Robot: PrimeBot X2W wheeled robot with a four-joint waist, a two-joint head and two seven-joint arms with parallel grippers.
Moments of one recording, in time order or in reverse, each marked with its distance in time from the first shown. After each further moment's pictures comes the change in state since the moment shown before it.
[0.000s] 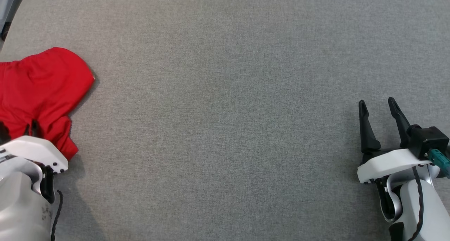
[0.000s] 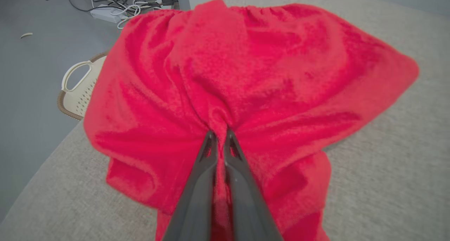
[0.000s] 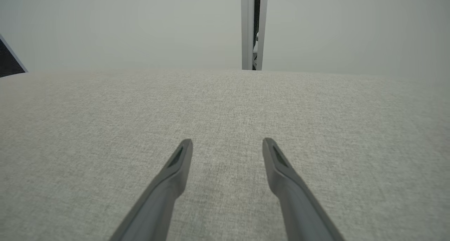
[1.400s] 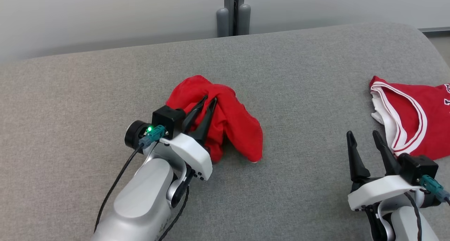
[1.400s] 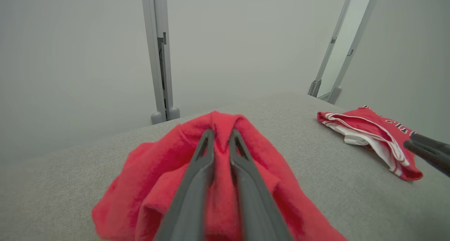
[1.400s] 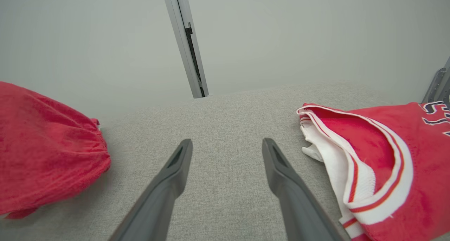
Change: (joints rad) left arm 0.112 -0.220 -0.800 -0.569 -0.241 0.009 -0.018; right arm 0.106 0.000 0.080 0.027 0.183 0.000 0.000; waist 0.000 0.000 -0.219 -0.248
